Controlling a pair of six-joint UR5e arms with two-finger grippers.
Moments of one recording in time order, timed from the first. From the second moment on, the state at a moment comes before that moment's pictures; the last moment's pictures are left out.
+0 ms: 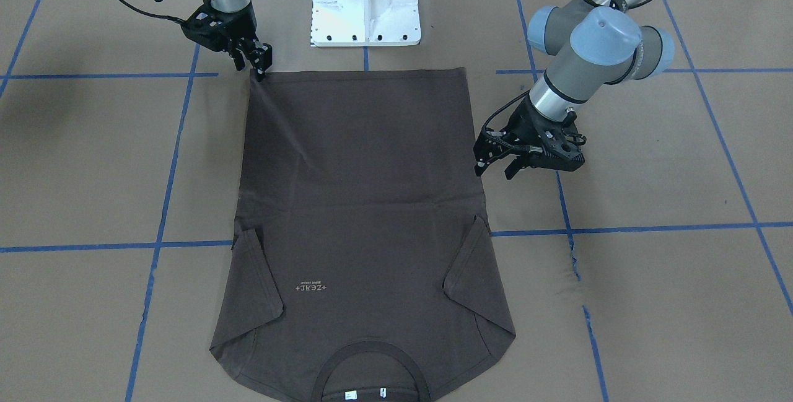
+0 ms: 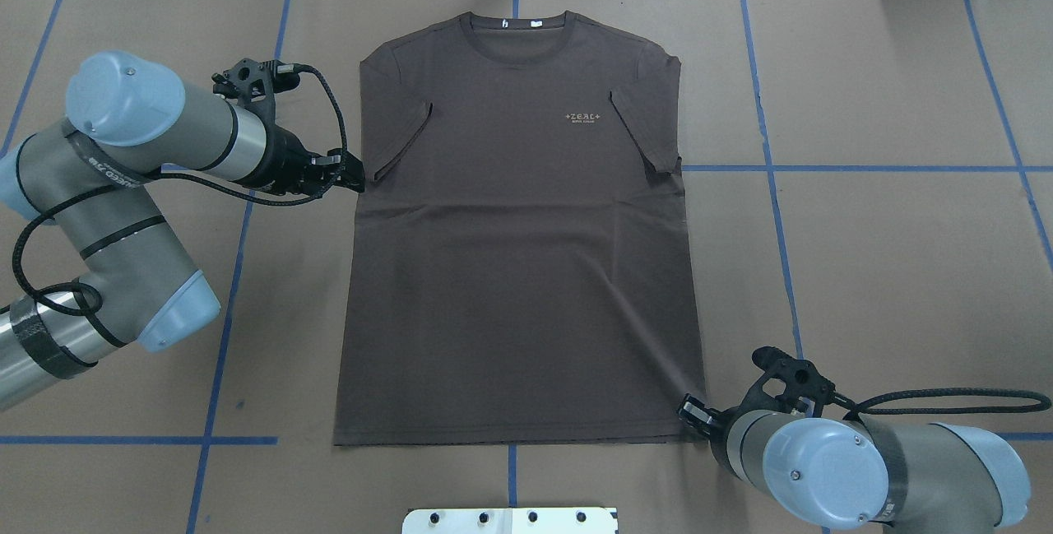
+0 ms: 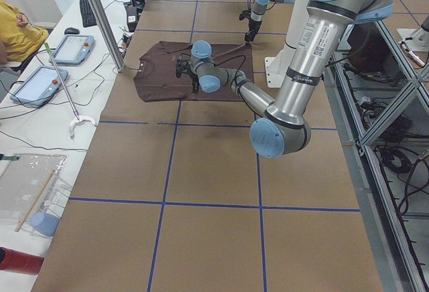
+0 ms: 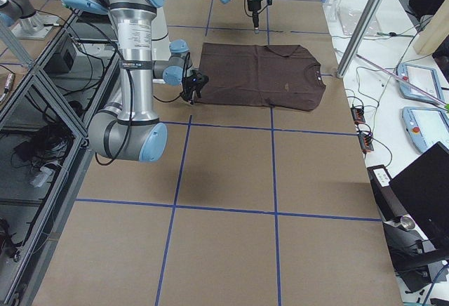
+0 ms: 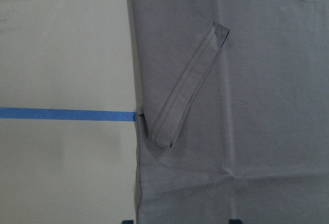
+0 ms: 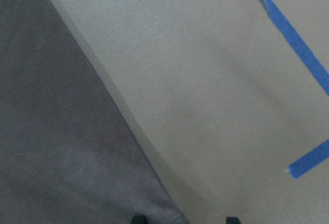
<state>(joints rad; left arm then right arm) -0.75 -1.97 -1.67 -2.12 -2.03 -1.21 0.11 -1.51 2.11 -1.42 1.50 2.09</state>
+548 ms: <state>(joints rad) -0.75 -1.96 -1.68 -2.12 -2.03 -1.21 0.11 -1.51 2.11 -1.42 1.50 2.11</state>
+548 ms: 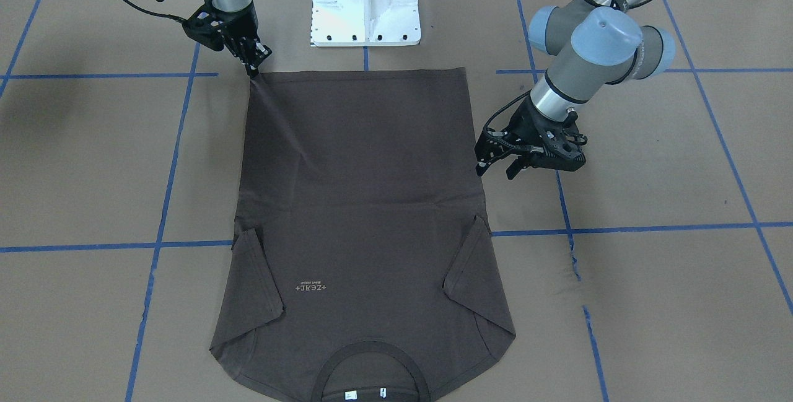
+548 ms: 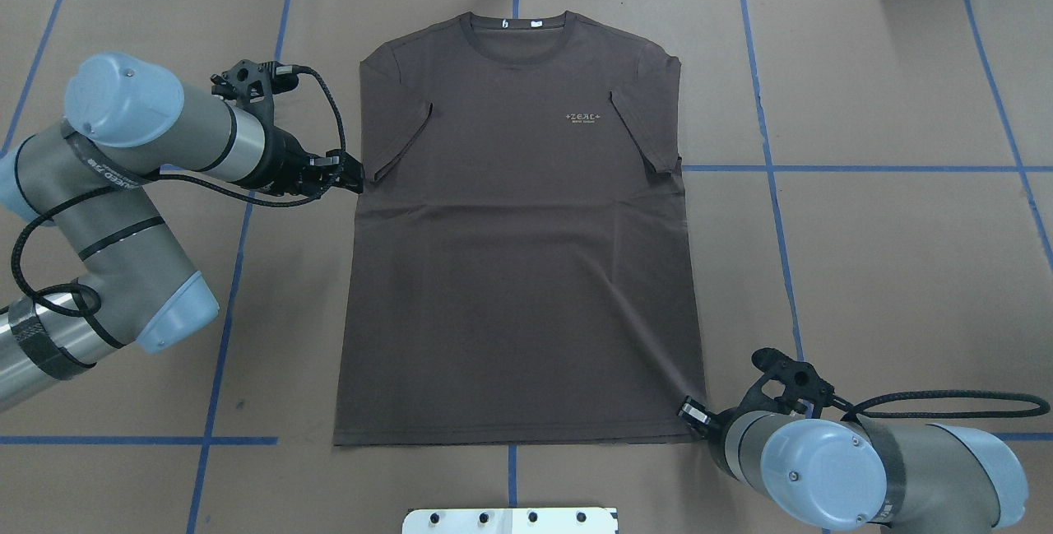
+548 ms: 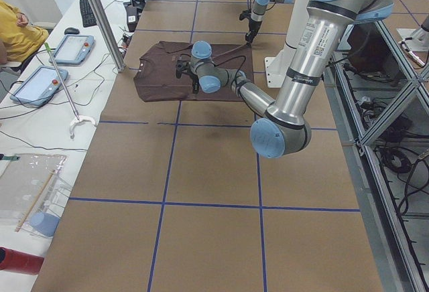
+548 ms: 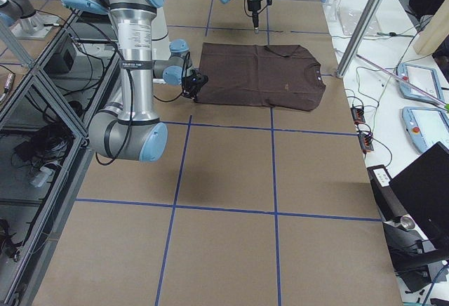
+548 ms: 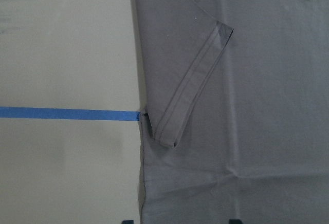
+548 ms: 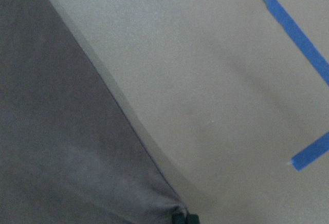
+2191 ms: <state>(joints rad) -0.27 -1.69 -2.02 -2.00 -1.73 -1.66 0.12 -1.52 2.16 -1.42 1.51 2.11</state>
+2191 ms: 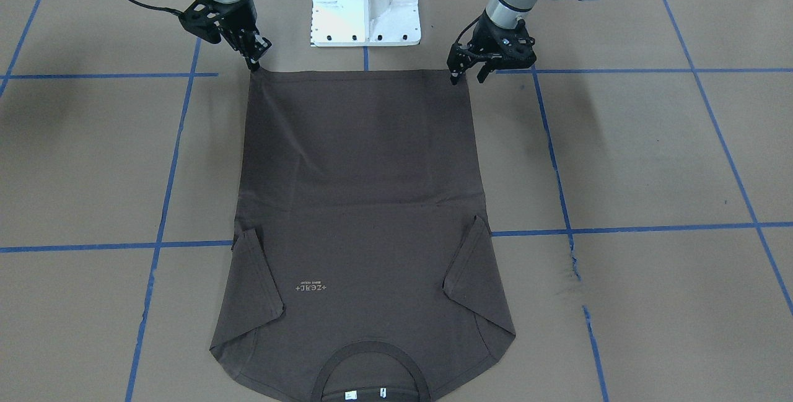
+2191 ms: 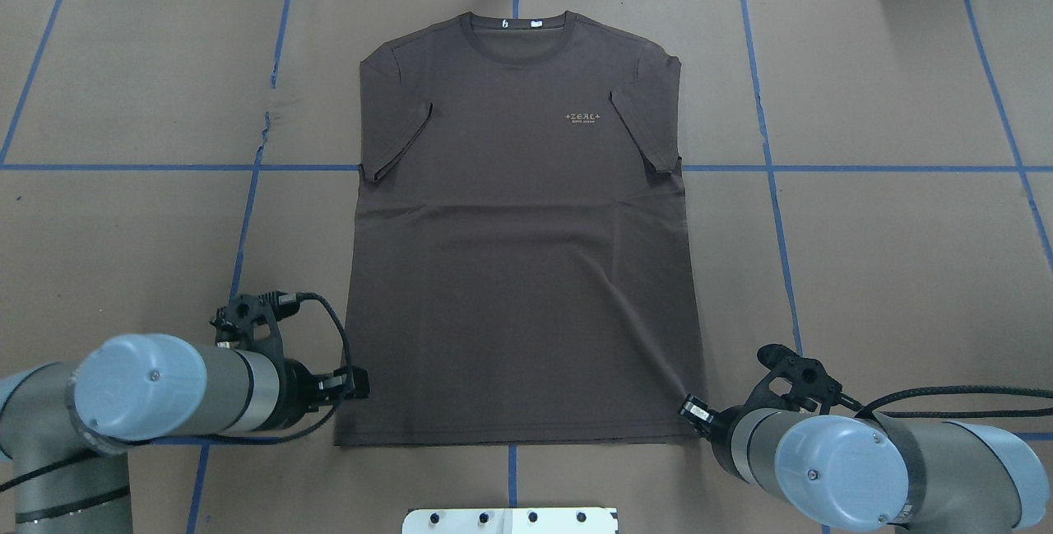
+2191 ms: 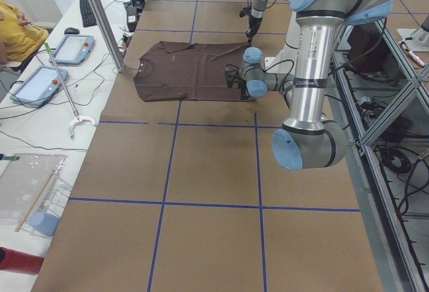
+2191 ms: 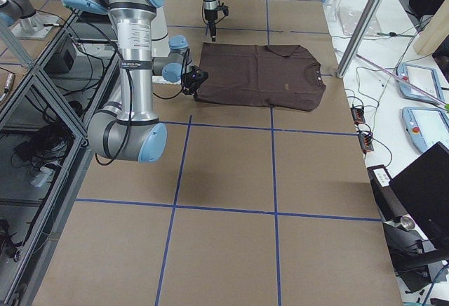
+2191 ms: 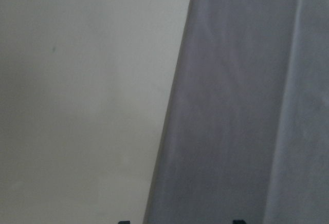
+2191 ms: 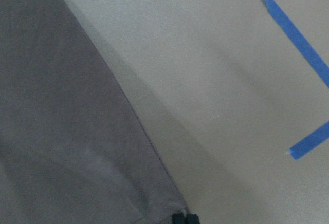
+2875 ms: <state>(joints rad) -0.20 -1.70 -2.02 -1.97 -1.68 -1.71 0.12 -1.52 2.15 -1.42 1.51 2.11</state>
